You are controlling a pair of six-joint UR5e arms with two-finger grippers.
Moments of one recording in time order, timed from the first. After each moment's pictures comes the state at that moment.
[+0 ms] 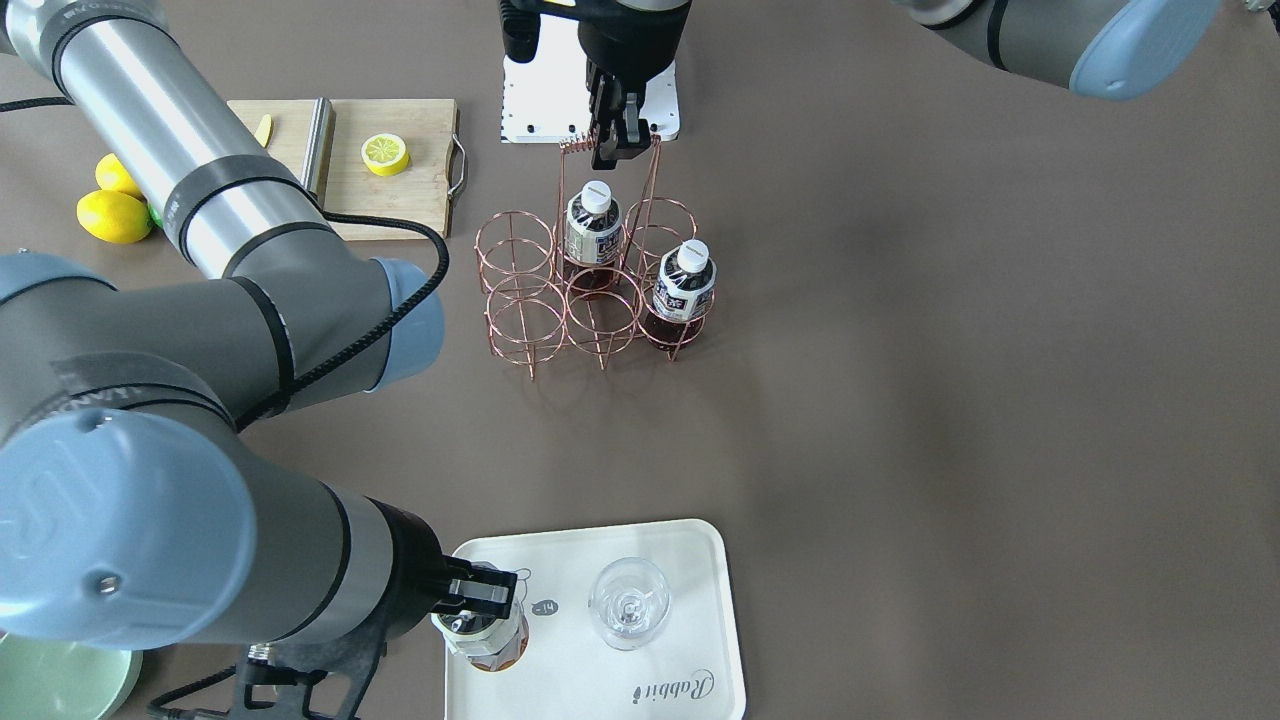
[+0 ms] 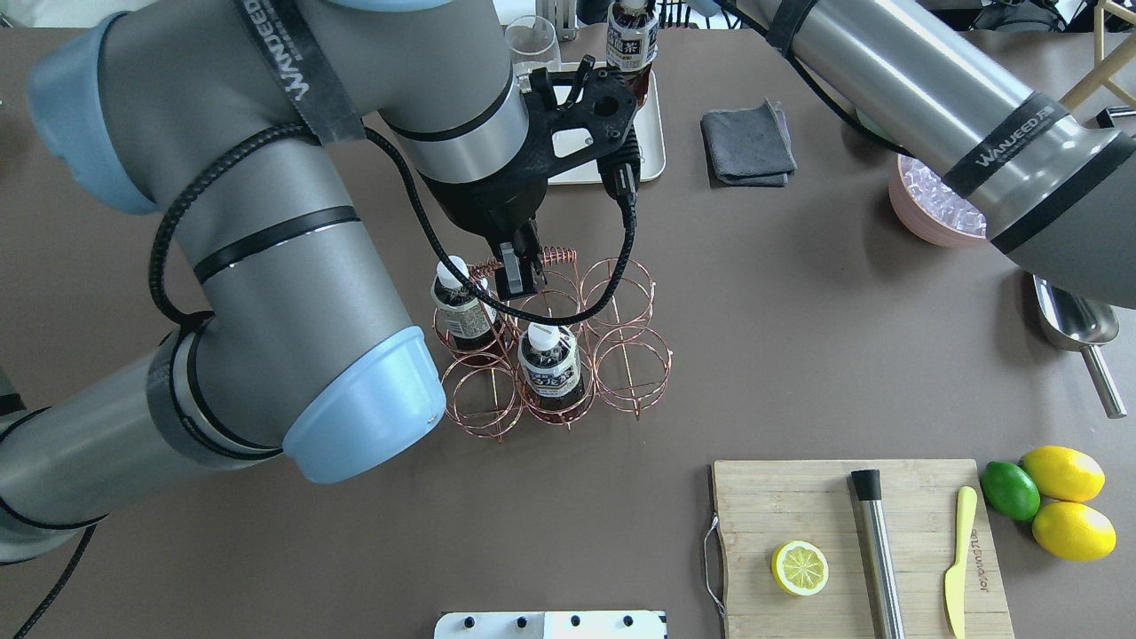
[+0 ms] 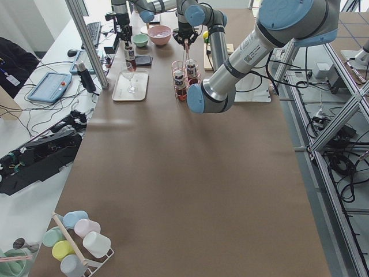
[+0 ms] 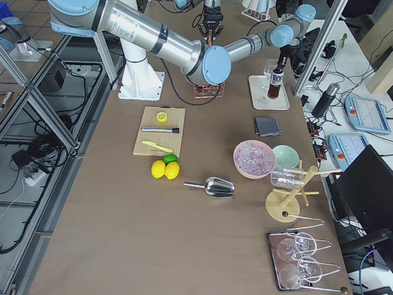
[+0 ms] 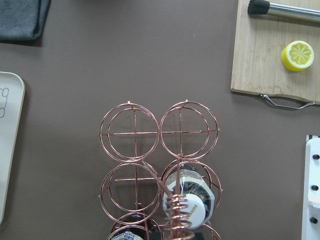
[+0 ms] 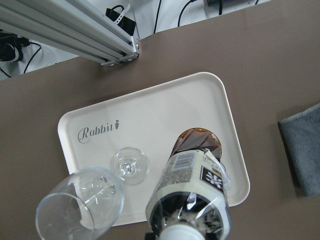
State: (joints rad) left arm -0.67 -2.55 -1.89 -1.13 -2.11 0.28; right arm 1.05 -0.31 0.76 -1.40 2.39 1.00
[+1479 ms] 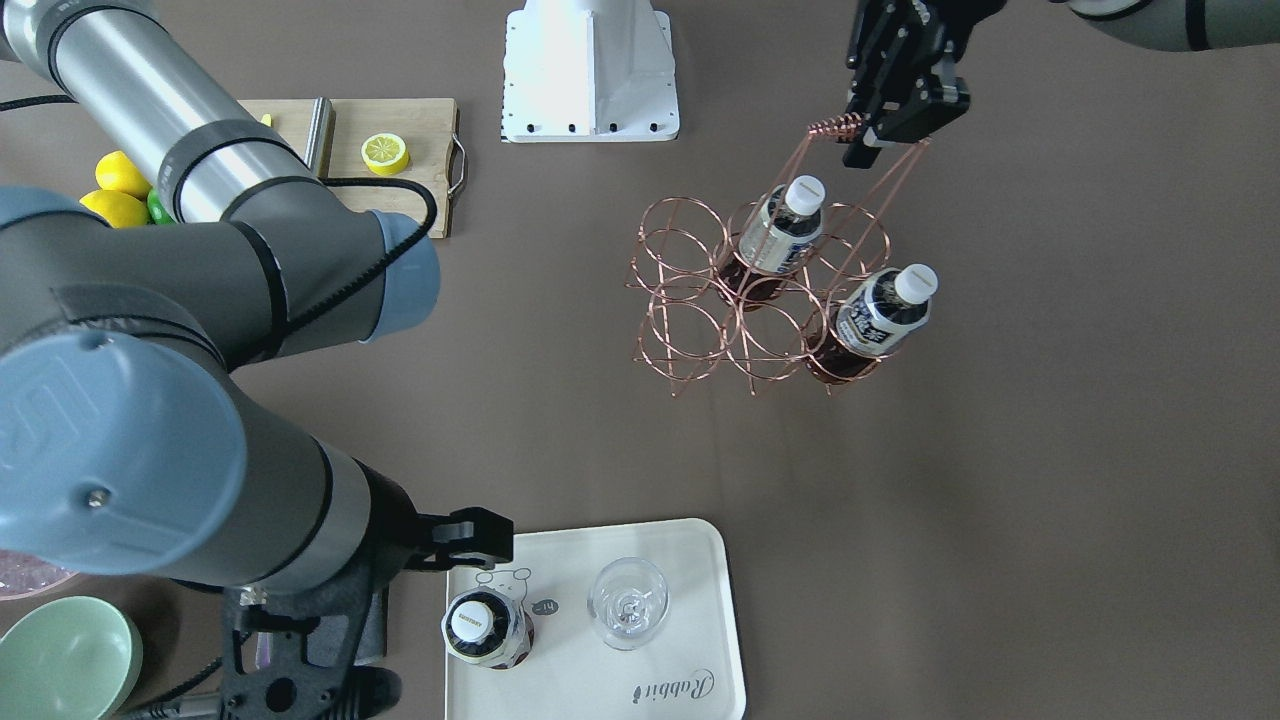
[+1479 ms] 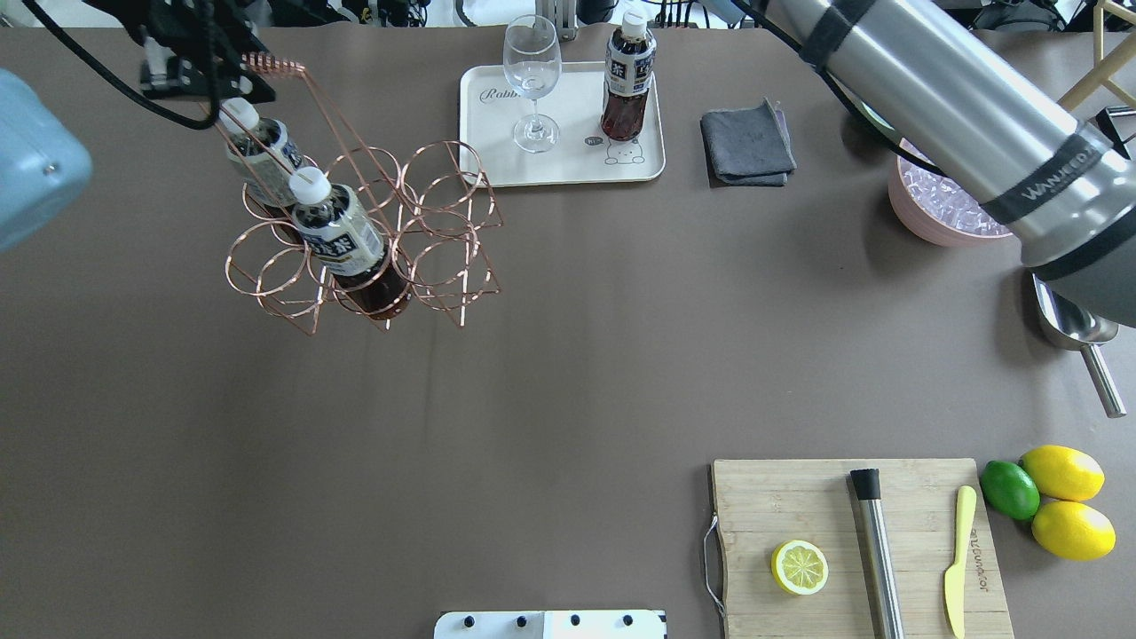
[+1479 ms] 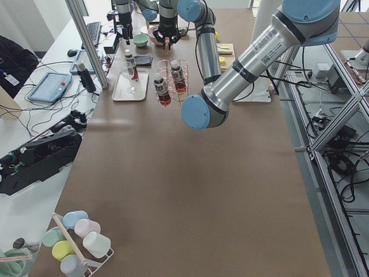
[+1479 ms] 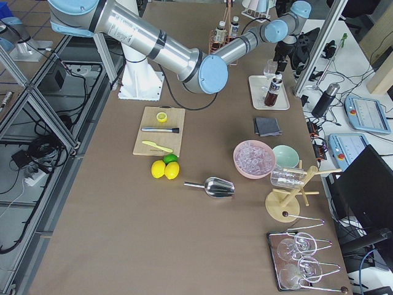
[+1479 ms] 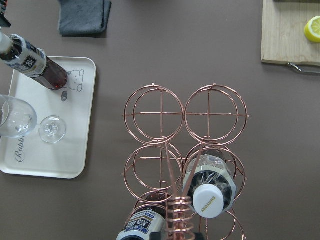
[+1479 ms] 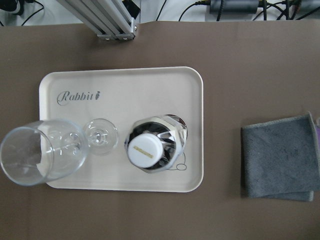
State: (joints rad) left arm -1.06 -2.38 -2.08 -1.00 -2.24 0.70; right arm 1.06 -0.40 0.98 -1.60 2.34 0.70
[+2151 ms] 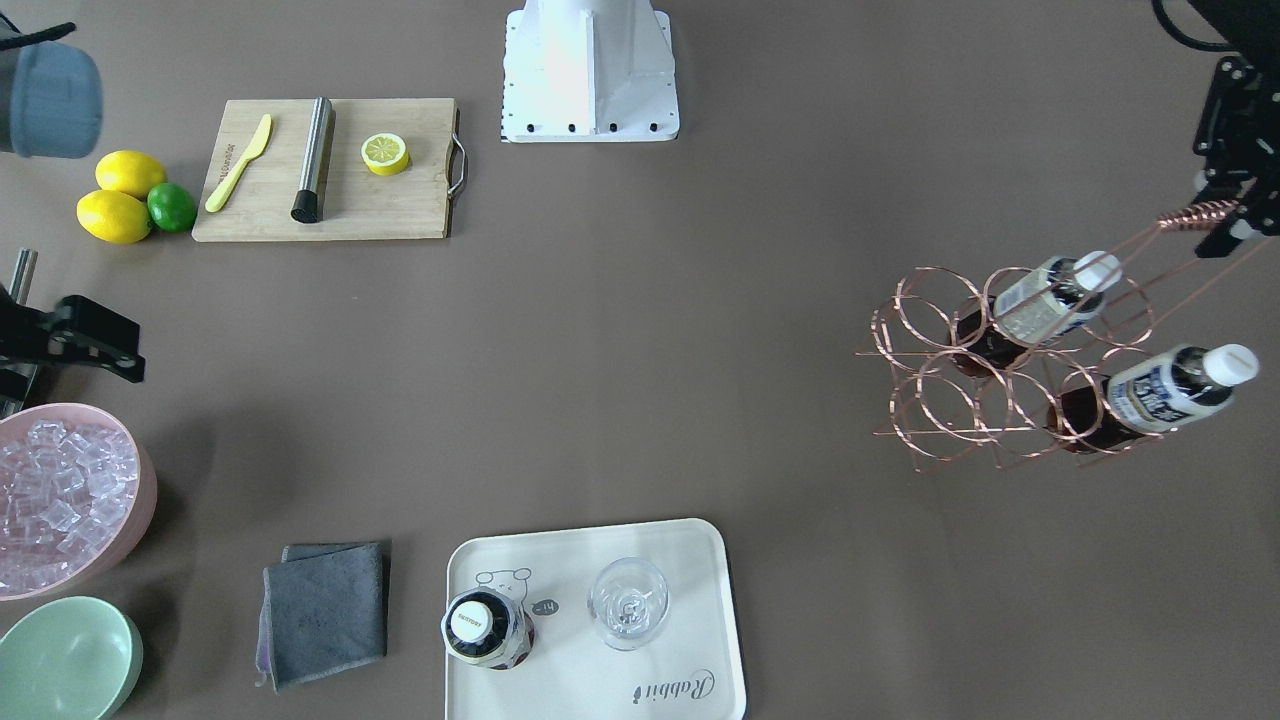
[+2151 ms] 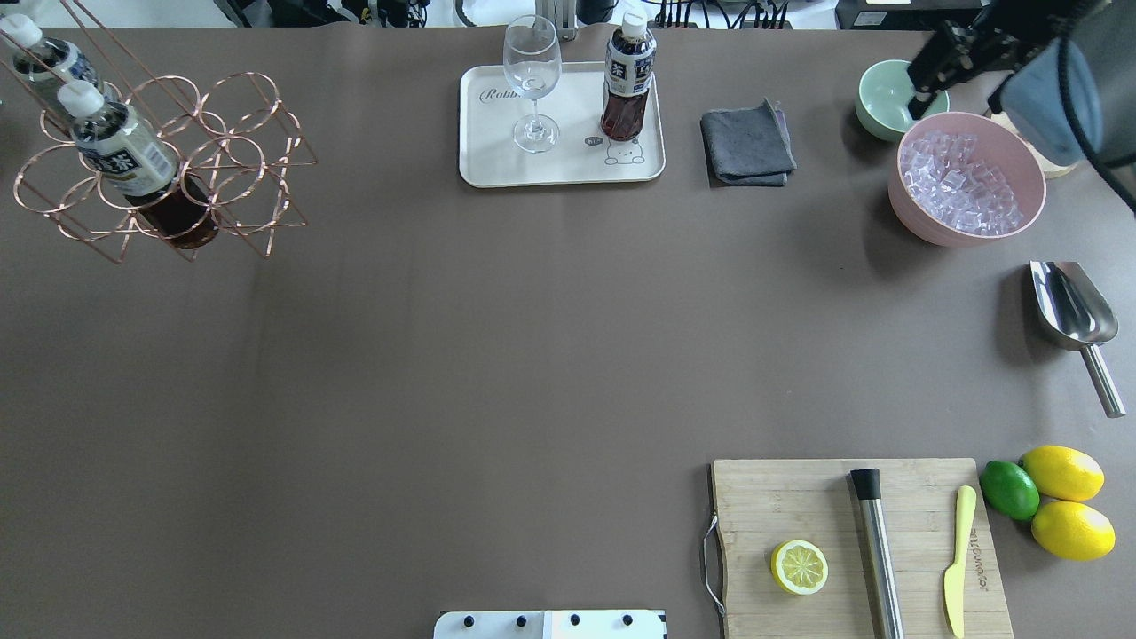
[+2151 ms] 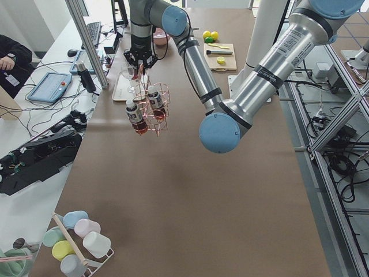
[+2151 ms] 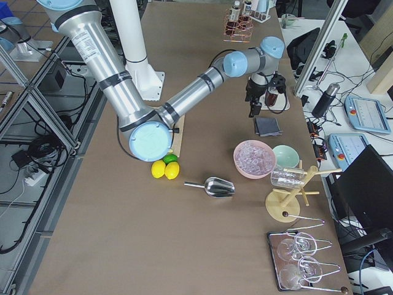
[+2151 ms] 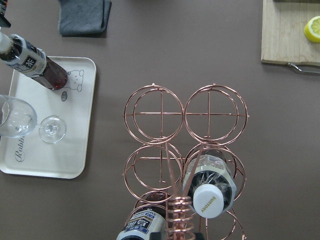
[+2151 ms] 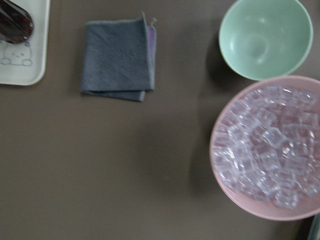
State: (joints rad) left arm -1.36 -2.21 -1.97 -0.99 -2.26 1.08; right arm 1.22 -1.04 1.74 -1.98 2.35 0.32
